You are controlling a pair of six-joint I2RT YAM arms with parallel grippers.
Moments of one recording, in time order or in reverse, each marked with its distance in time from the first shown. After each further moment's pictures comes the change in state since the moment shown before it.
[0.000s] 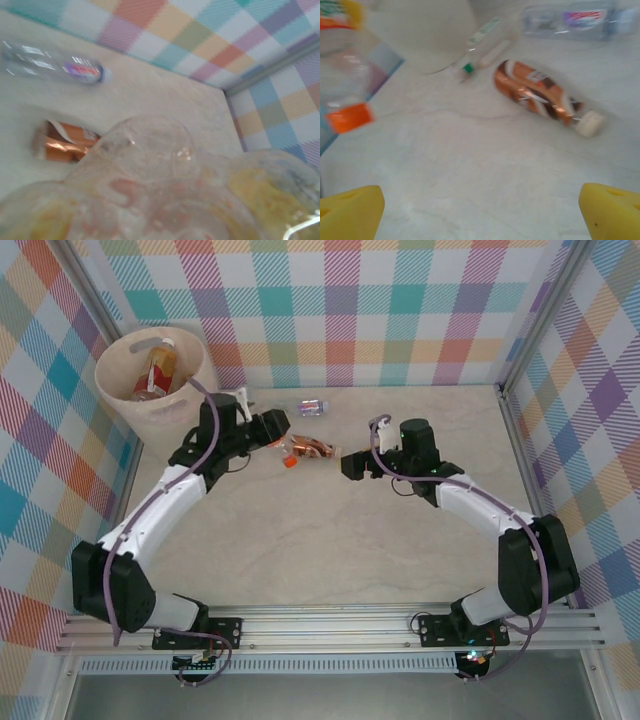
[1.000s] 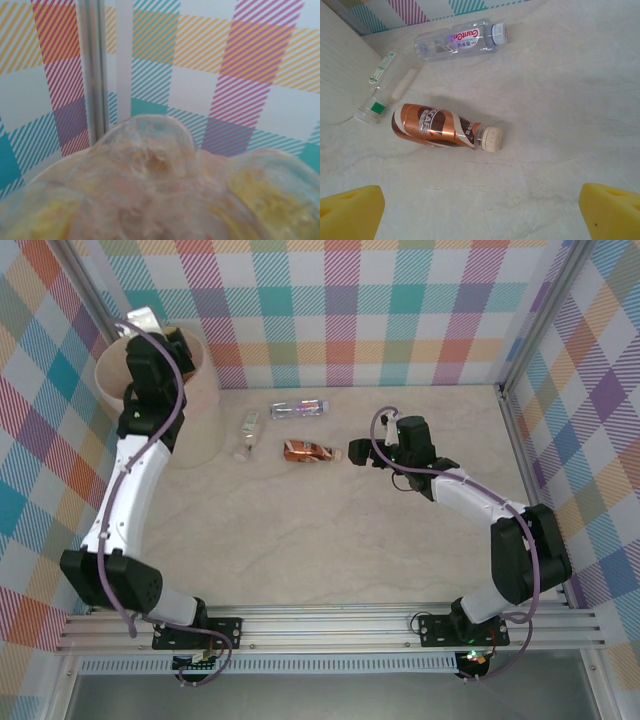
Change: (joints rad) left arm 0.274 0.172 0.470 0.092 -0.665 0.507; right arm -0.001 0.067 0.042 -0.013 0.240 0.137
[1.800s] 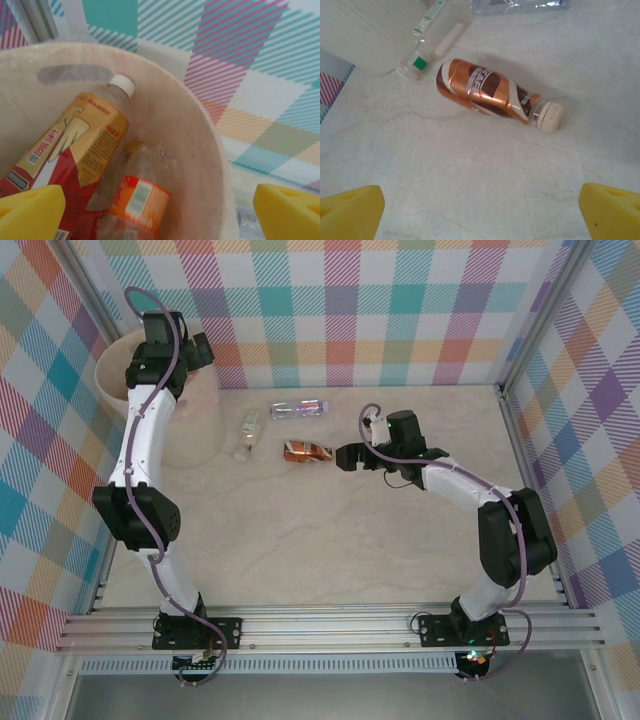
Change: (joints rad) left arm 0.052 0.362 0.436 -0.537 0.211 -0.135; right arm 0.008 0.121 0.105 -0.087 -0.249 -0.094
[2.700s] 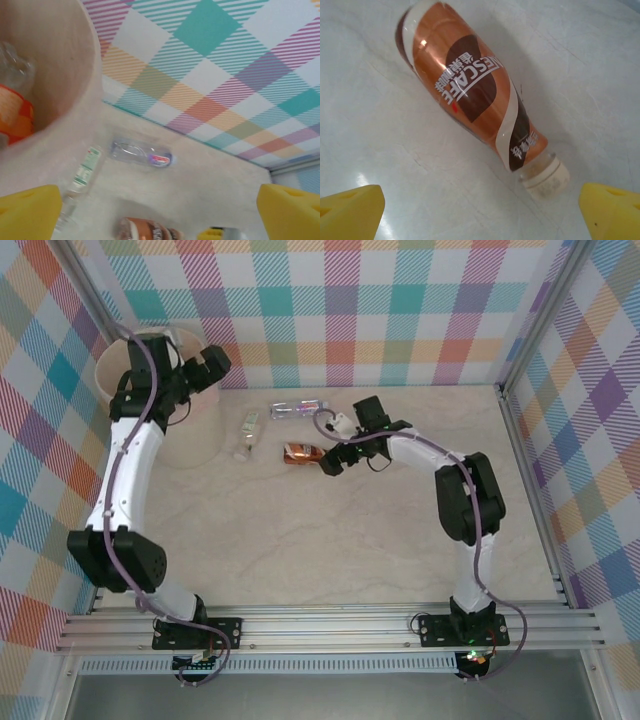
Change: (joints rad) left arm -0.011 -0.391 -0.479 0.159 0.483 -0.335; right arm 0.079 0.427 0.494 -0.362 0.079 -0.637
